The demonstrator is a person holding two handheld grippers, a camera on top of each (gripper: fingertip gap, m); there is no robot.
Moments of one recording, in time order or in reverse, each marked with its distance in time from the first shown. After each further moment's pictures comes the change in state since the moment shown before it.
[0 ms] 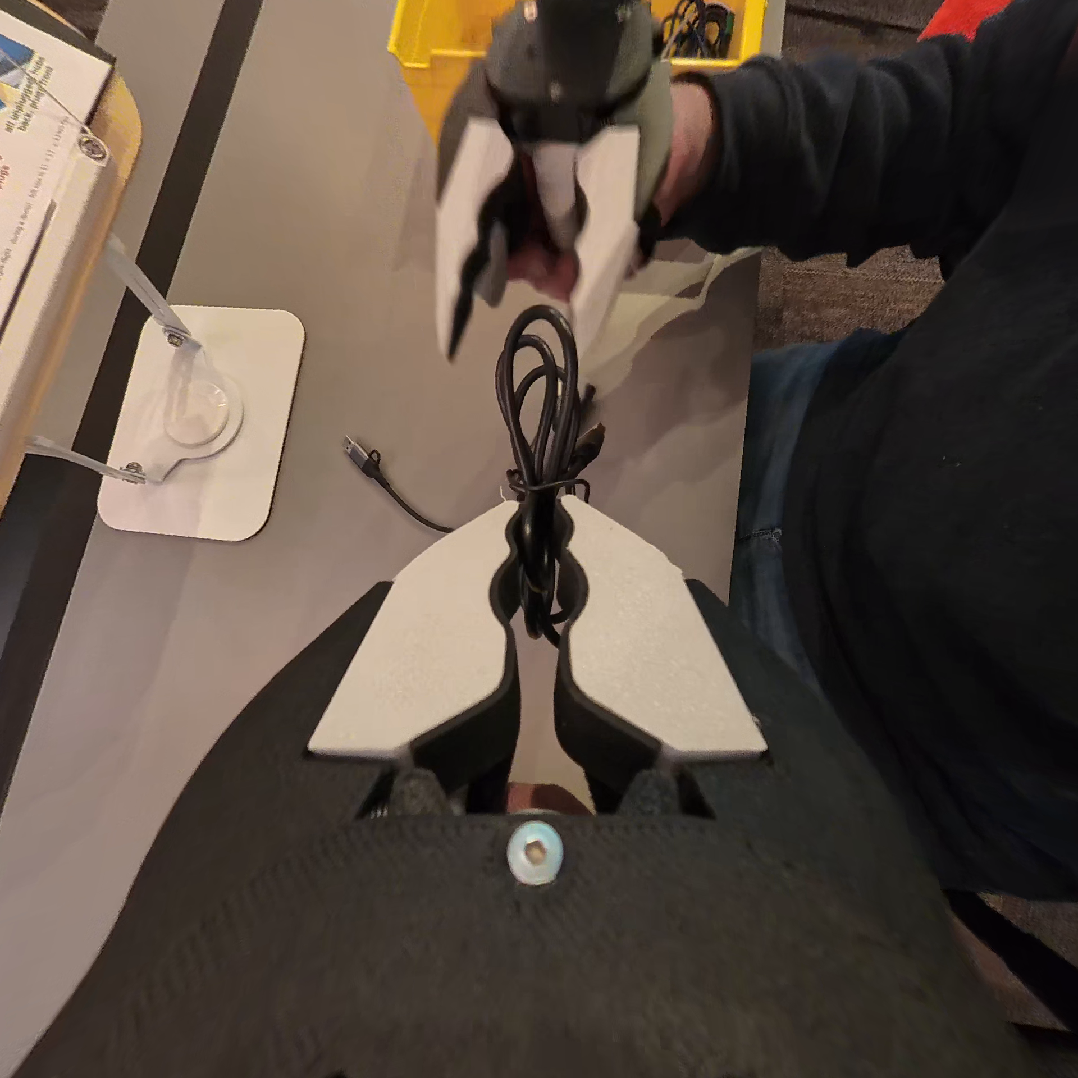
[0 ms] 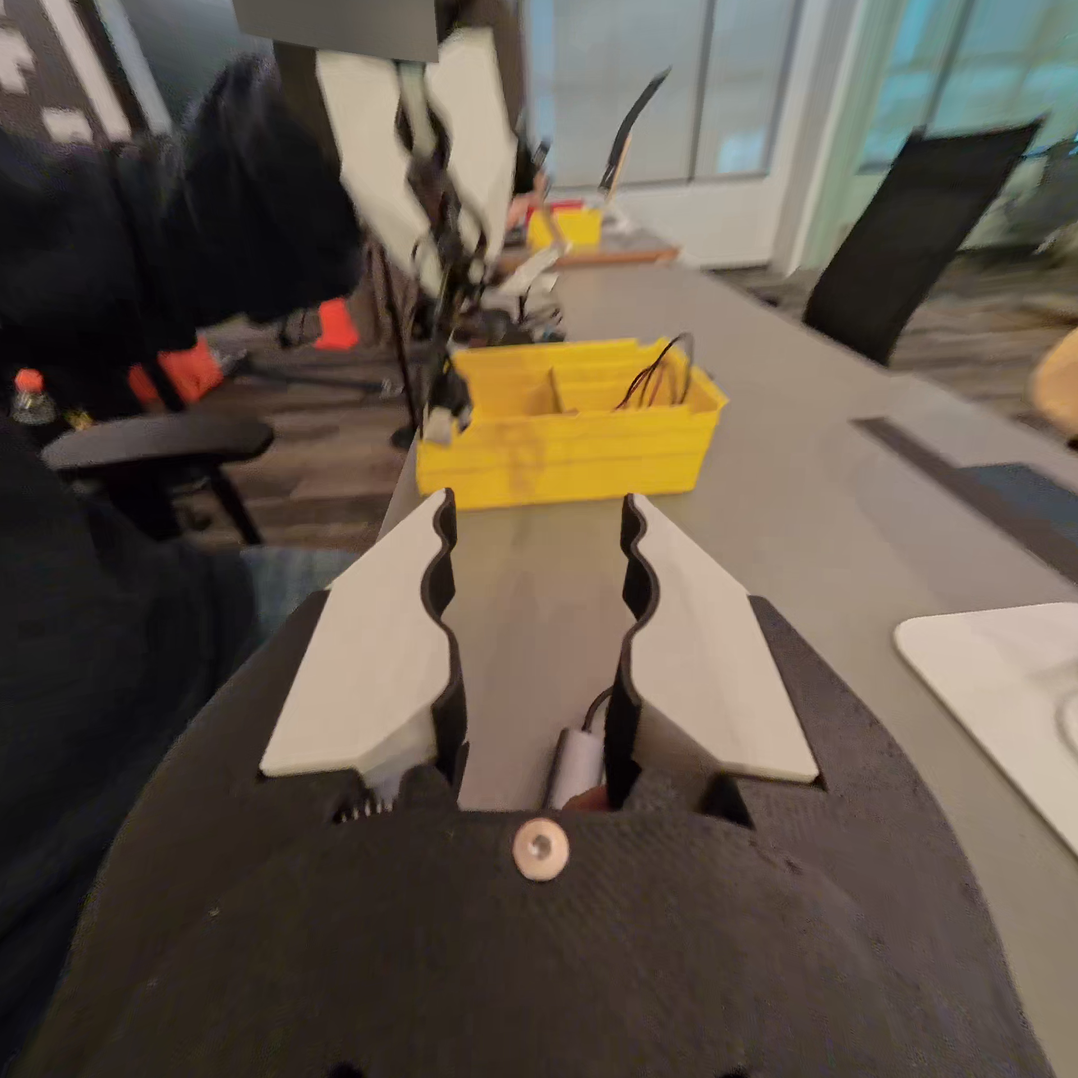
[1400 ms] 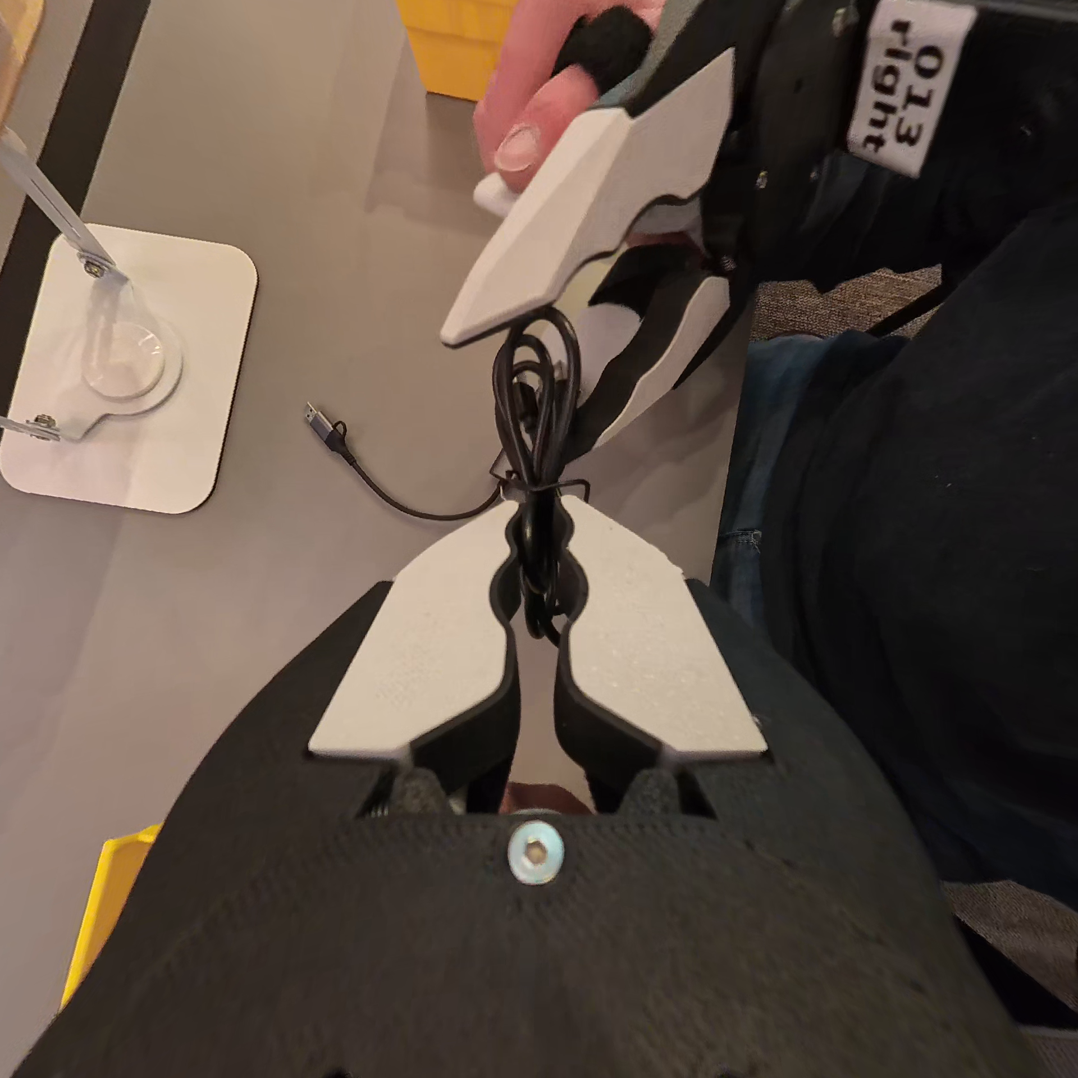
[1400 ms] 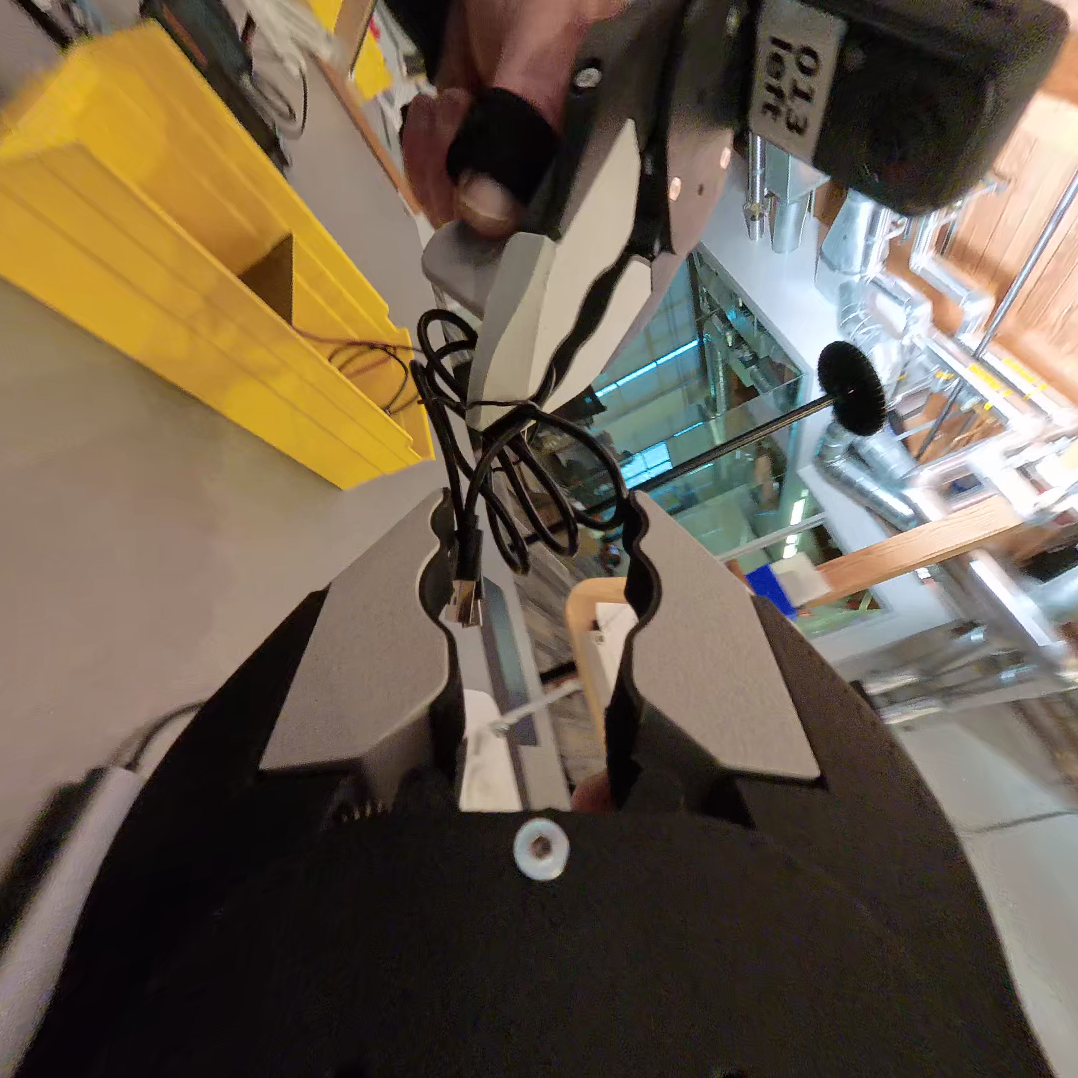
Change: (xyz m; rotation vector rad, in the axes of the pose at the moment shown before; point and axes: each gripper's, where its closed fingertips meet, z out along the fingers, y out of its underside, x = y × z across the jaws) left arm -0.005 0.003 0.023 -0.082 0.053 -0.095; right arm -0.005 -0.038 0.034 -0.101 0.466 -1.086
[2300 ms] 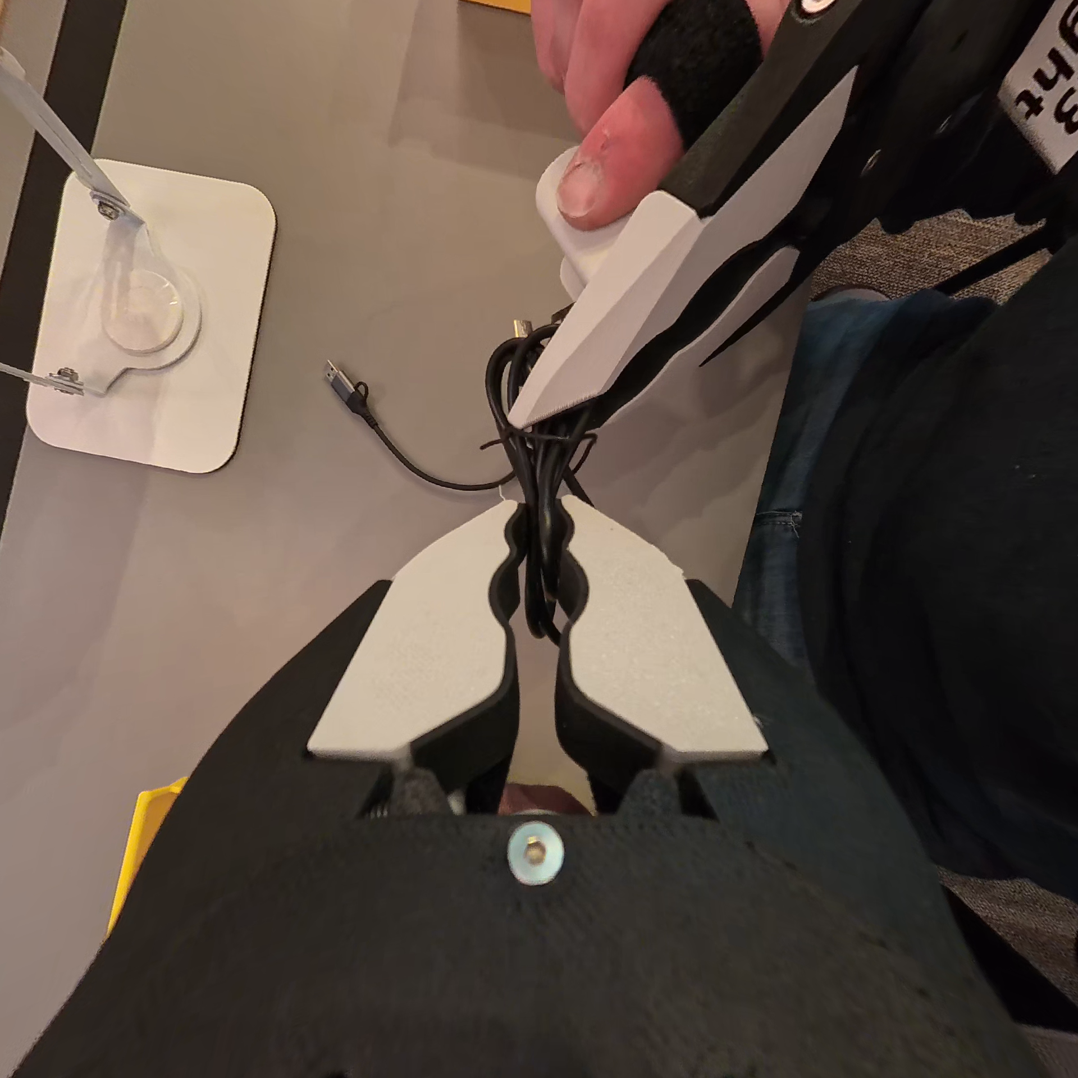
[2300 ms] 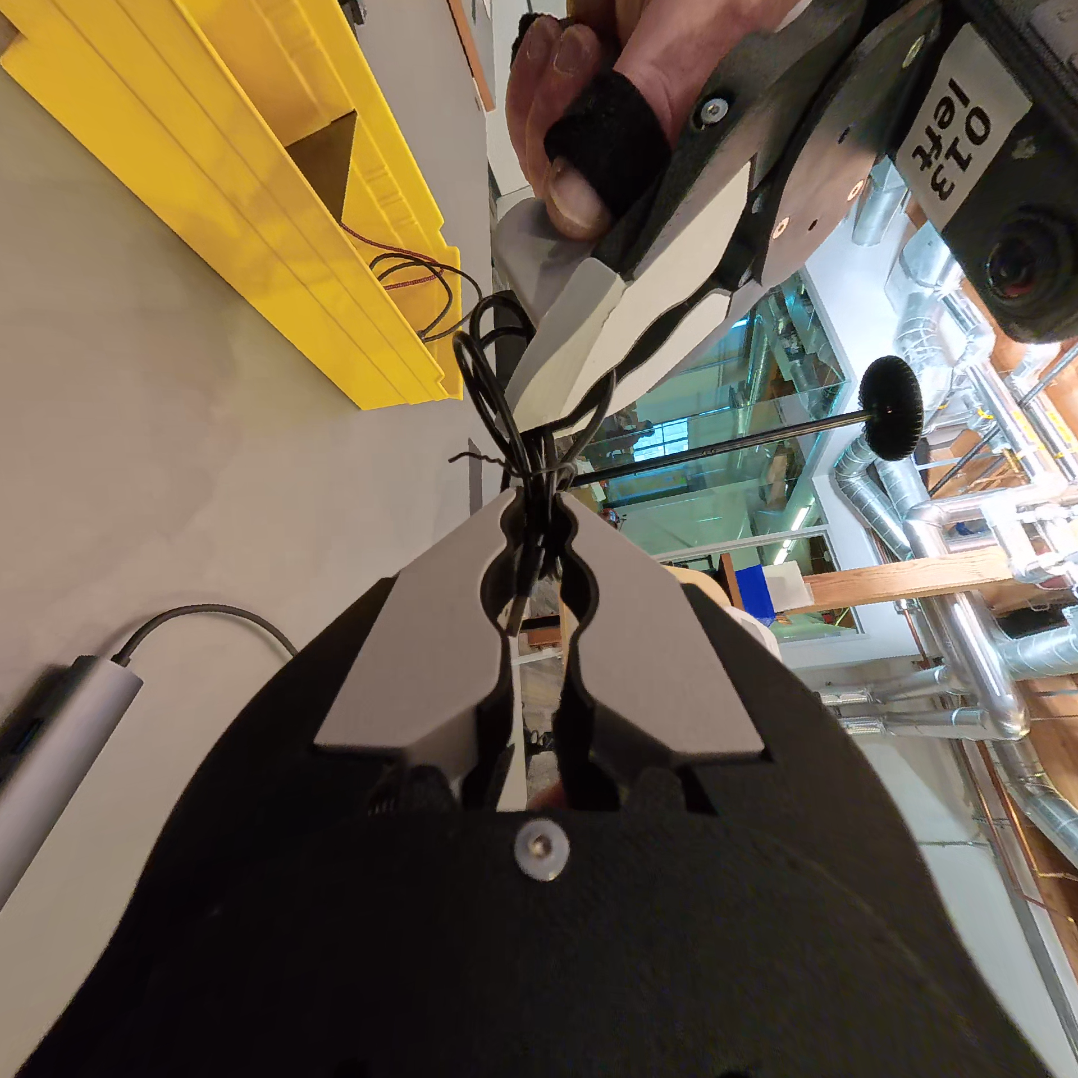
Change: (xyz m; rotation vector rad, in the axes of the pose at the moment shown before) left arm -0.010 0.009 0.010 -0.091 -0.062 -0.007; right arm -0.014 0.007 0.004 -0.120 -0.109 -0.207
